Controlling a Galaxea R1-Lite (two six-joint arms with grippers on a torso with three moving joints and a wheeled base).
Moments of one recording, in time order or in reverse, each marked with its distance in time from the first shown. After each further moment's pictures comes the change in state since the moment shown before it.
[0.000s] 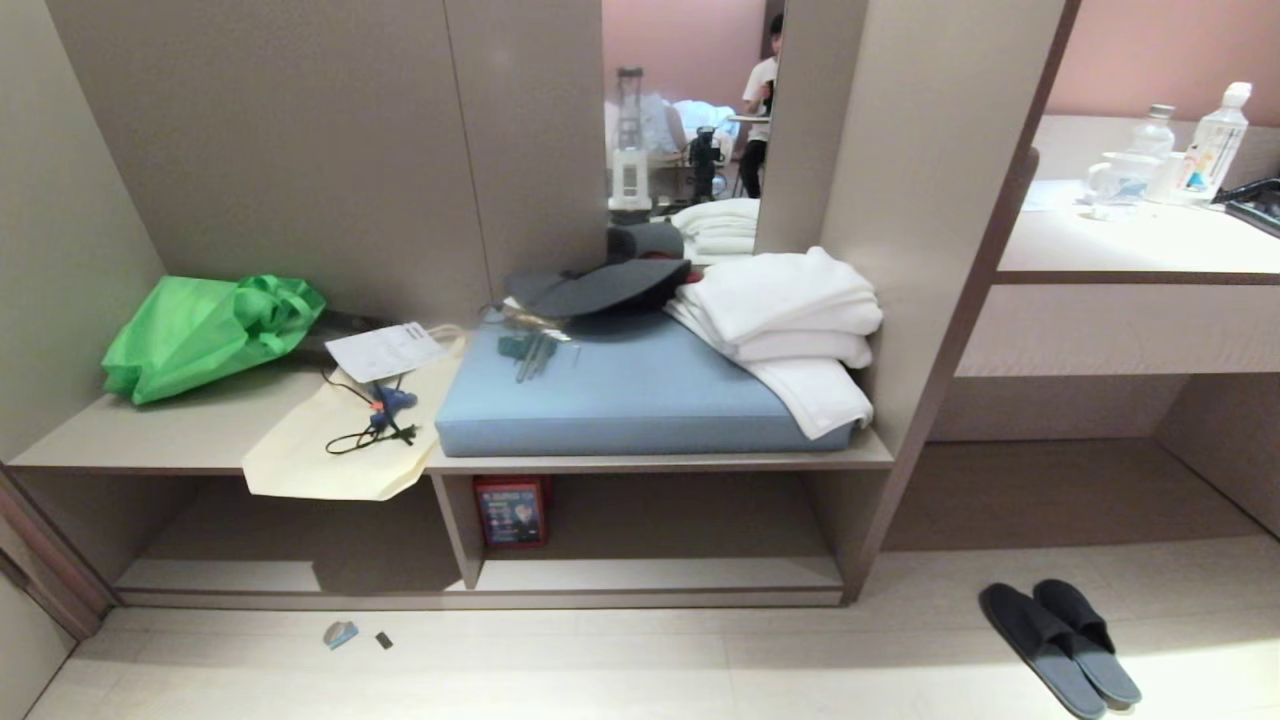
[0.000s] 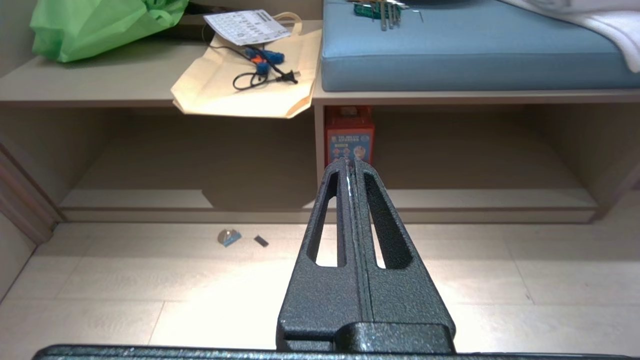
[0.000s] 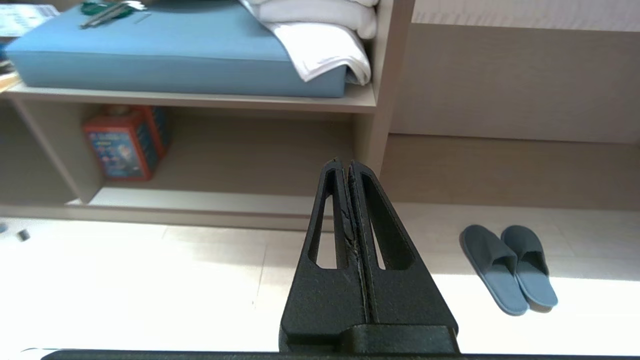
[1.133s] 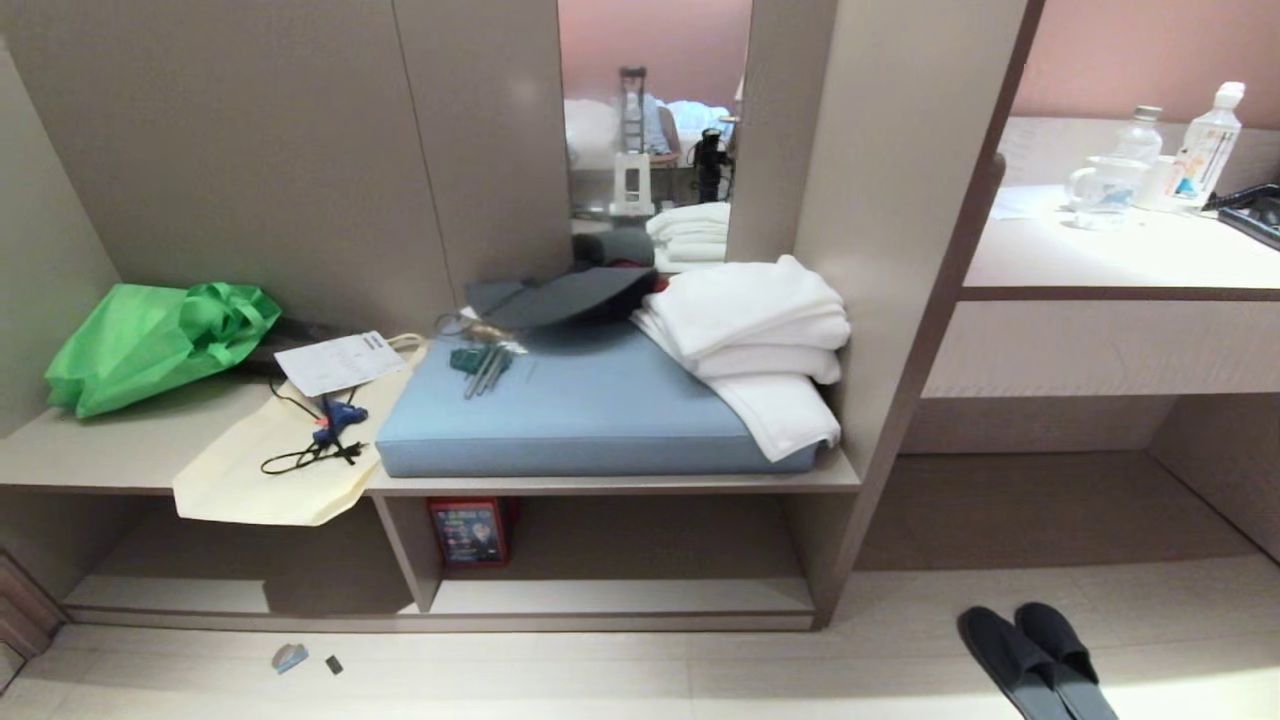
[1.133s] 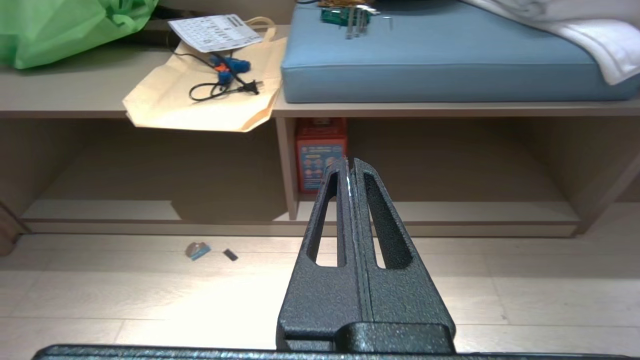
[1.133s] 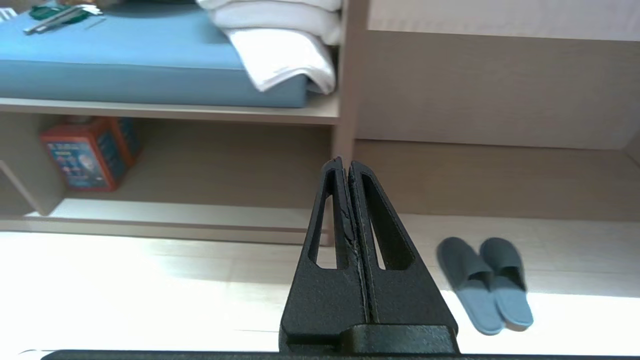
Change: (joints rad) left arm 0.000 0.000 0.000 0.001 0.000 0.000; right arm 0.000 0.000 0.000 0.000 -0.001 0.002
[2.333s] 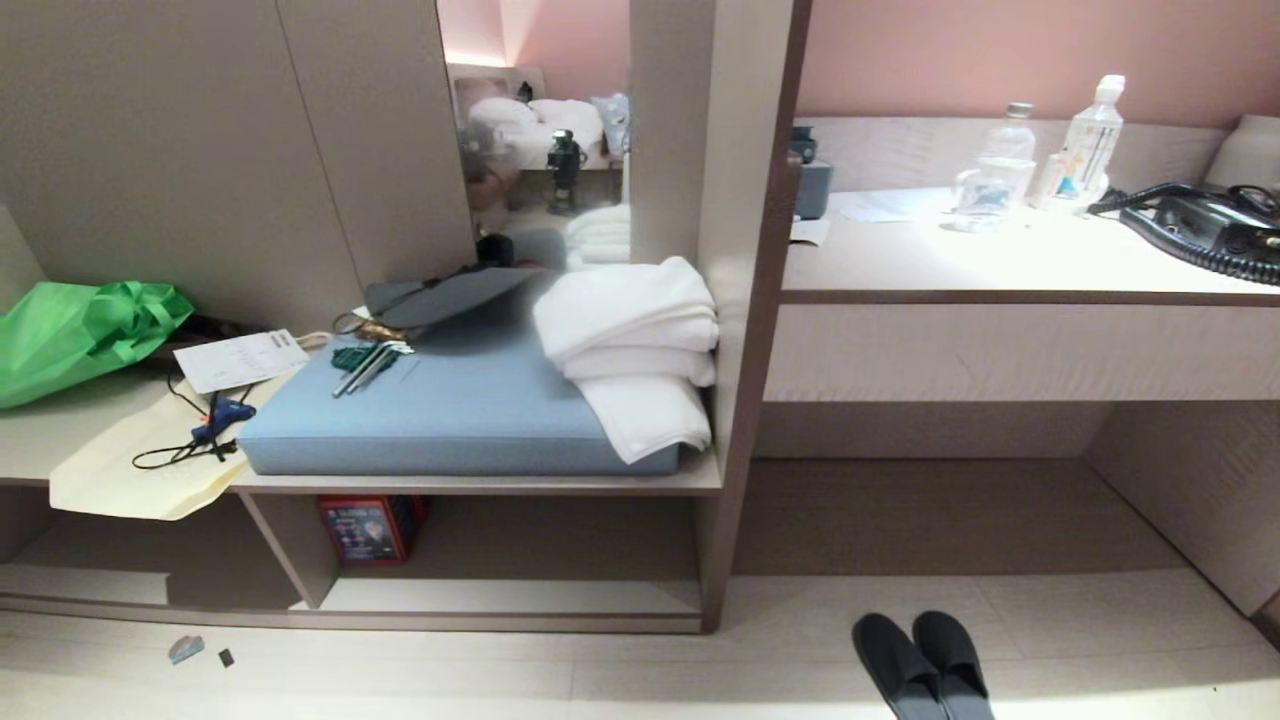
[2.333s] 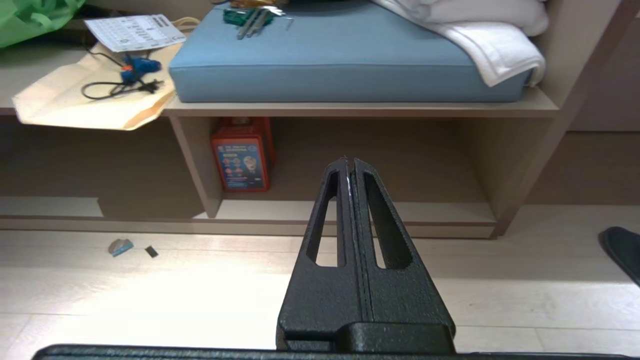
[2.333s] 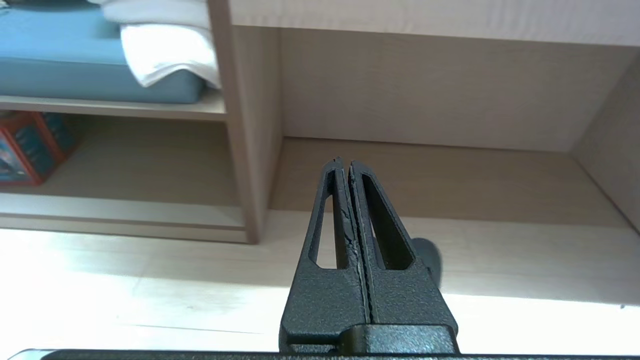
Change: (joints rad) left arm 0.000 0.000 0.000 0.000 0.000 0.000; right arm 0.000 0.000 0.000 0.000 0.000 -0.002
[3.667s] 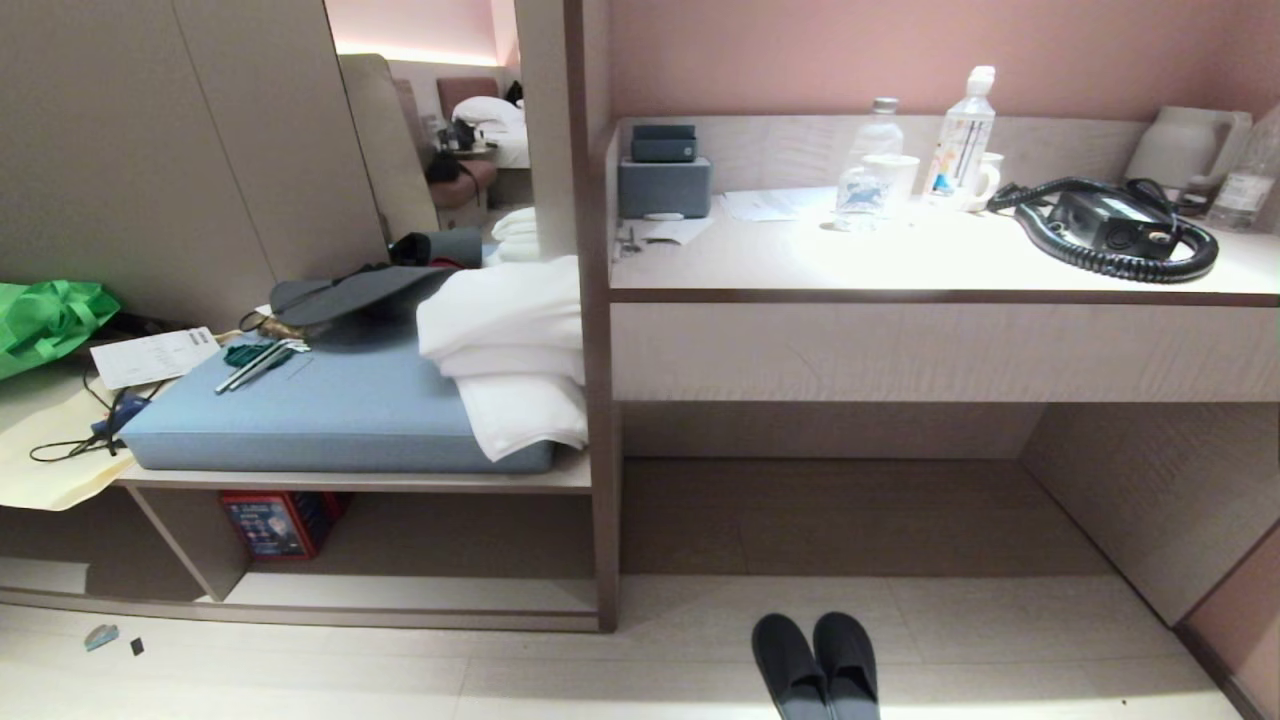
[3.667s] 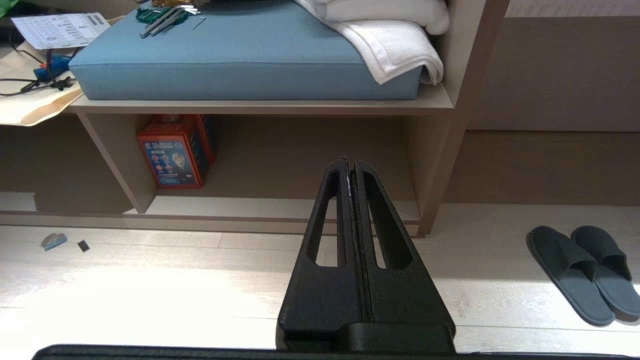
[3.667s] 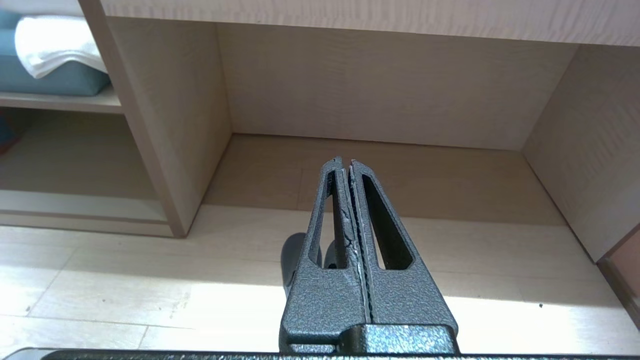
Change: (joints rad) left arm 0.000 0.000 0.000 0.000 0.001 -0.001; right arm 0.000 0.000 0.000 0.000 0.000 -0.007
